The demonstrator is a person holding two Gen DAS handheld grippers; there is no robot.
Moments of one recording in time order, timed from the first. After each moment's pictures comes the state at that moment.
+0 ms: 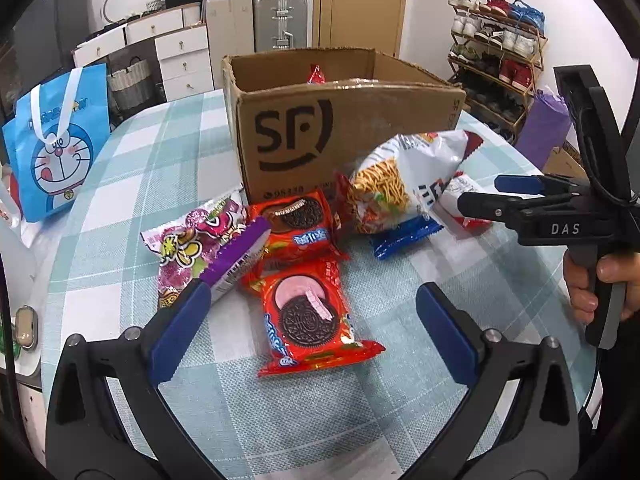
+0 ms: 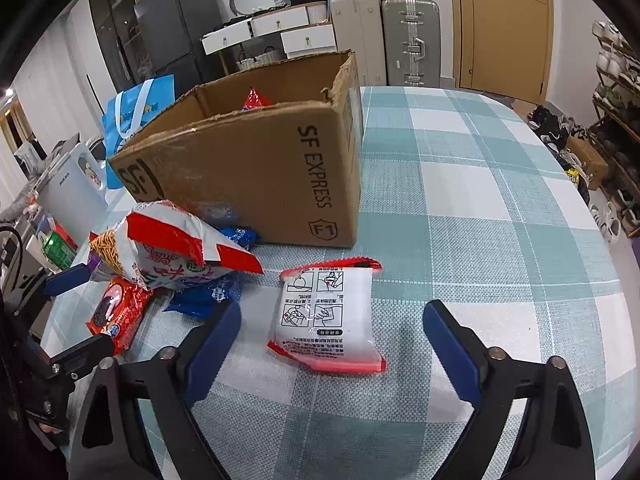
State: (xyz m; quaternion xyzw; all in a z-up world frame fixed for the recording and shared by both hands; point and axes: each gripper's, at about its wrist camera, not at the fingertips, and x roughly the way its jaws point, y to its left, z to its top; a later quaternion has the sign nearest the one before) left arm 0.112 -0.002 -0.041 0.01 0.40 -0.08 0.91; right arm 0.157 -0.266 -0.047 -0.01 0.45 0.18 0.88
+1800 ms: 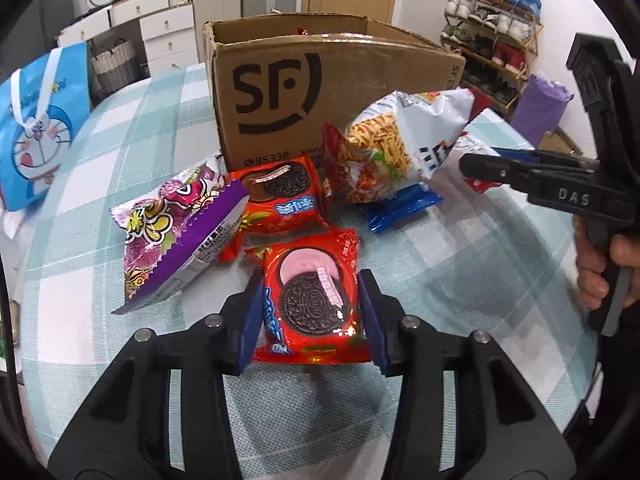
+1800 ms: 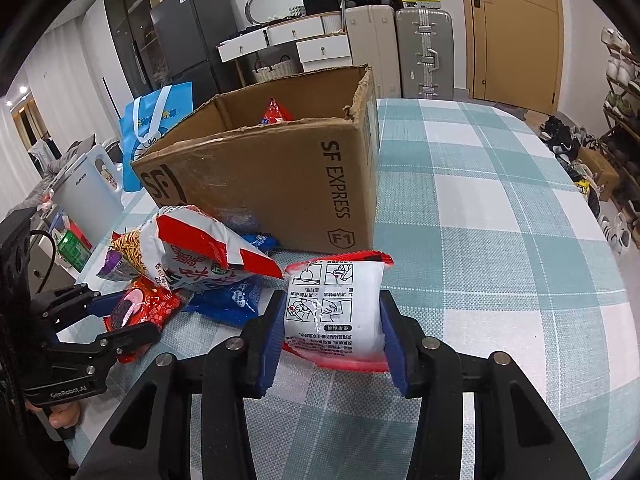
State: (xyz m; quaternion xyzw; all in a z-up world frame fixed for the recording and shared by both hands) left arm 0.123 0.001 -0.068 0.00 0.44 -0.11 0.89; right arm 0.149 -0.267 -0.038 -0.01 0.42 0.21 0.88
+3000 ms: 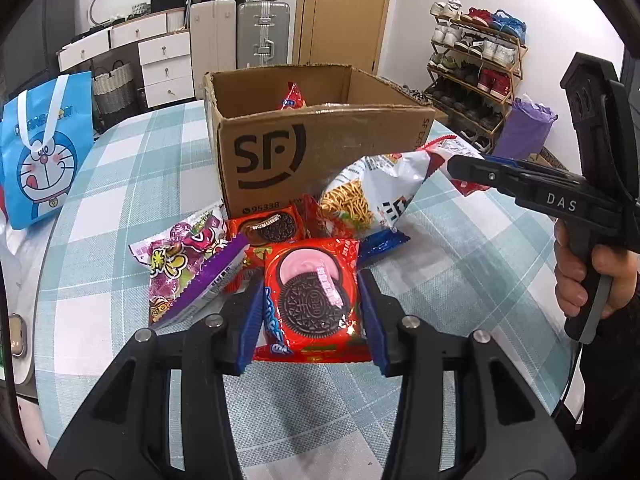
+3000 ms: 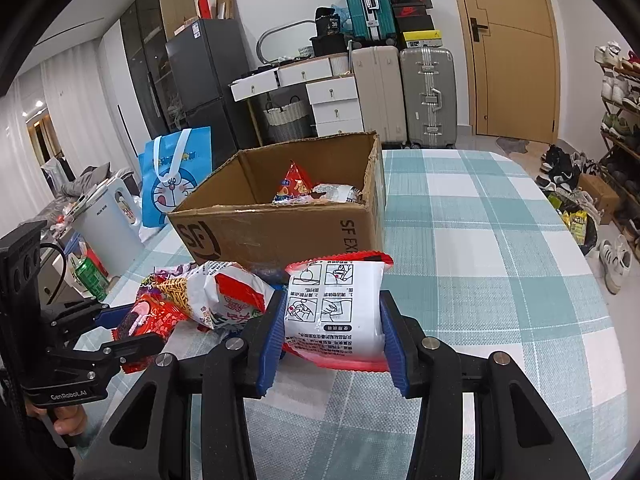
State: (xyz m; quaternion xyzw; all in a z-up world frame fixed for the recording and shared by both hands) left arm 0.101 0.001 -0.024 -0.01 0.39 -0.13 0.91; right arm 0.125 -0.275 0.005 0.02 0.35 0.22 0.91
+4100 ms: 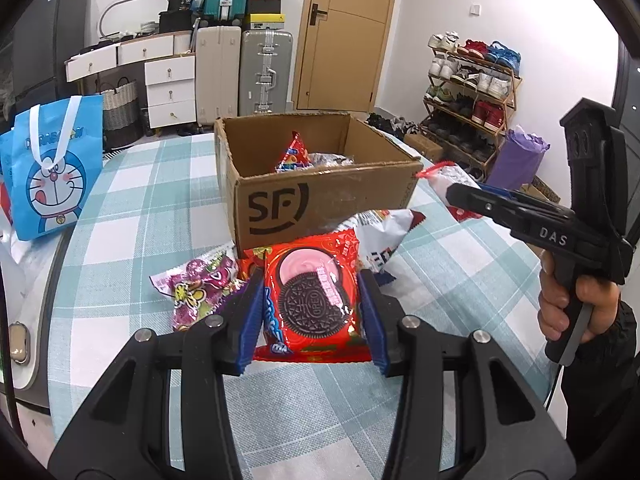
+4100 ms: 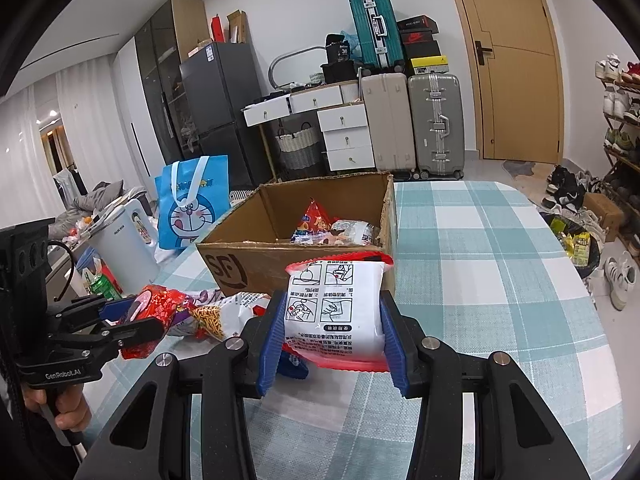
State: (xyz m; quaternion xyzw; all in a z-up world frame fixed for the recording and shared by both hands) left arm 0.084 0.016 0.017 -0.03 0.33 -0.13 0.93; right arm 0.109 -0.274 0.033 0.03 0.30 0.24 0.92
